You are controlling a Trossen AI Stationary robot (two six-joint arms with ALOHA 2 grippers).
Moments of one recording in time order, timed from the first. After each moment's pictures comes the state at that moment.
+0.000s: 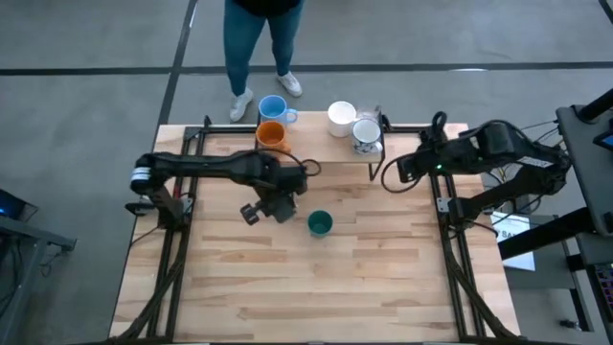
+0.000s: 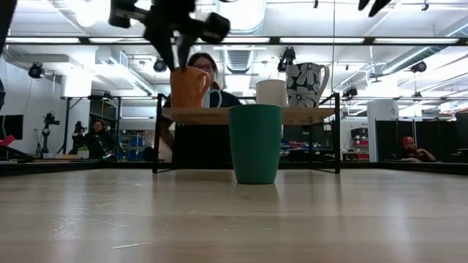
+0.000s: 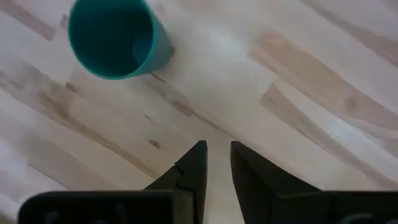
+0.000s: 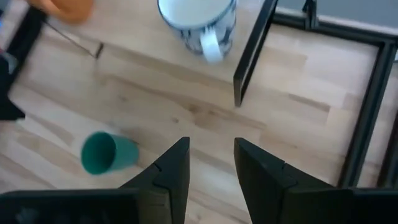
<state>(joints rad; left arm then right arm) 0.03 1.69 1.65 -1.27 0.09 1.00 0.06 1.20 1.64 -1.57 0.43 1.18</state>
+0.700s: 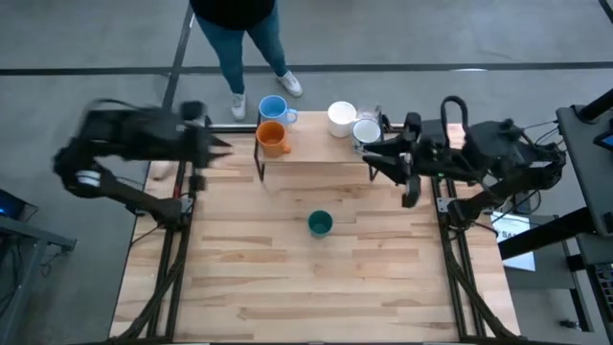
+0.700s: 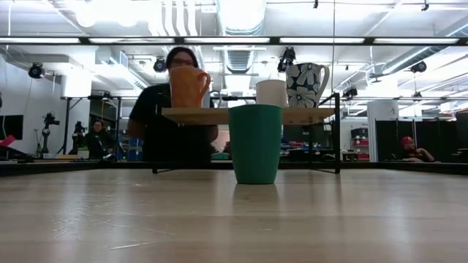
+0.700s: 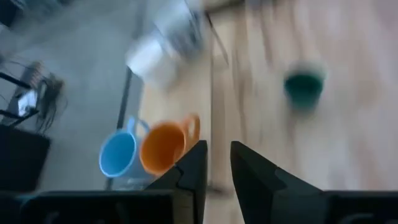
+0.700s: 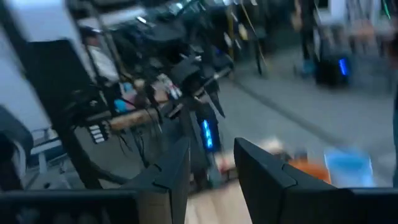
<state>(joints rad) 0.01 1.18 1.87 -1.36 -0.30 0.29 0.26 1.26 1.74 -0.51 0.43 0.23</state>
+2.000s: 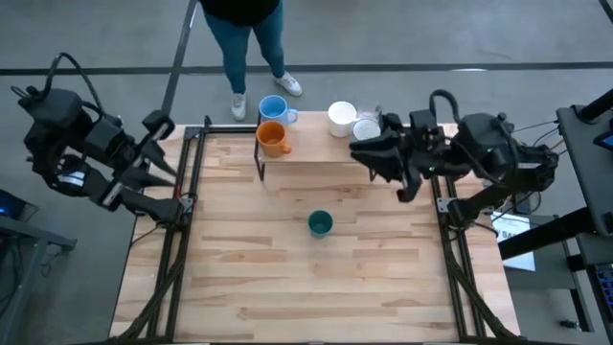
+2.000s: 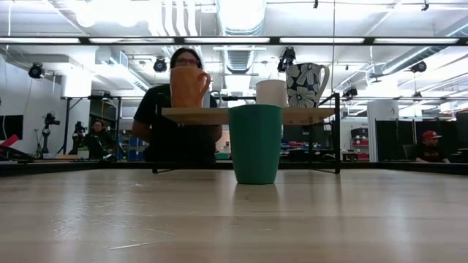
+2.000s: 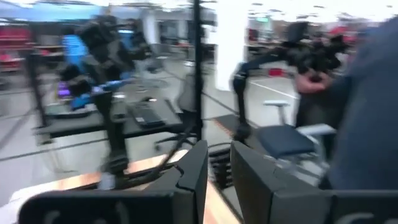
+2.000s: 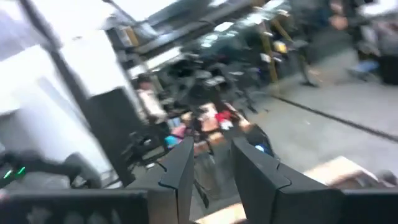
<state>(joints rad) -0.11 1.02 1.83 -0.87 0.31 0.01 0.22 1.33 1.76 -0.28 0.25 0.39</state>
